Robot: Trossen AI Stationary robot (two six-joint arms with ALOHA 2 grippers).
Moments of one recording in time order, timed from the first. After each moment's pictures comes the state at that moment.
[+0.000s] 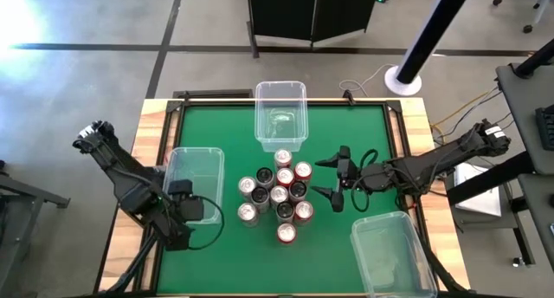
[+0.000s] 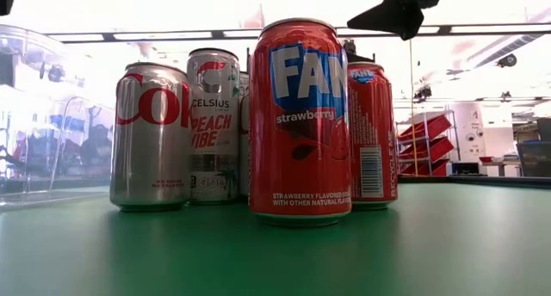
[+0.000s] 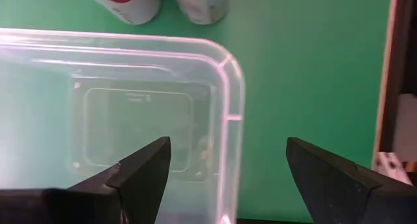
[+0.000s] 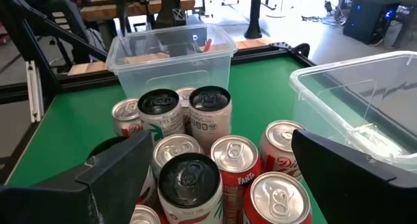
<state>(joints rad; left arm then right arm) -0.78 1.30 1.28 -1.35 -0.19 -0.83 0.31 1.16 0.71 0.11 0.47 0.22</state>
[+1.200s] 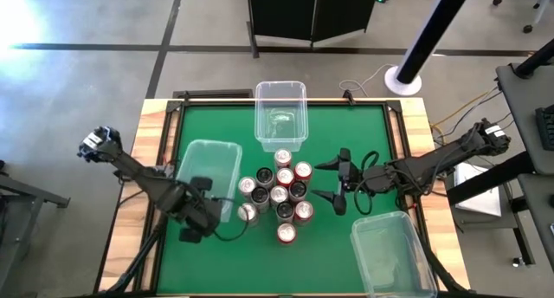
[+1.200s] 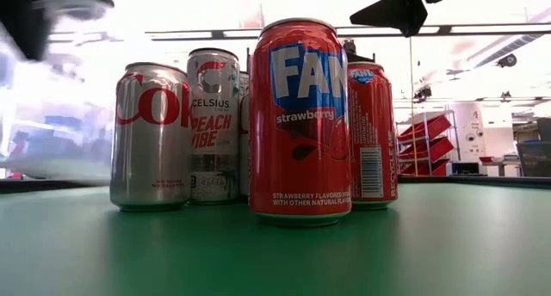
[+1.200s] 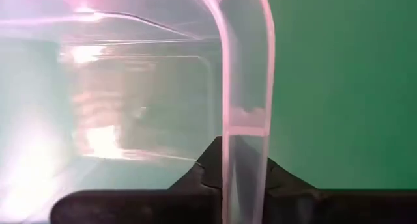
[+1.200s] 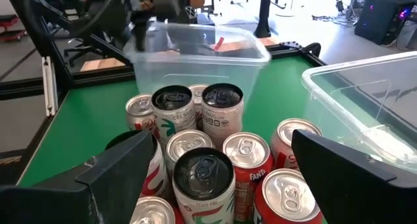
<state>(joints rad) -0.57 1.40 1.22 -1.33 -0.16 -0.43 0.34 1.15 0.71 0.10 0.45 0.22</state>
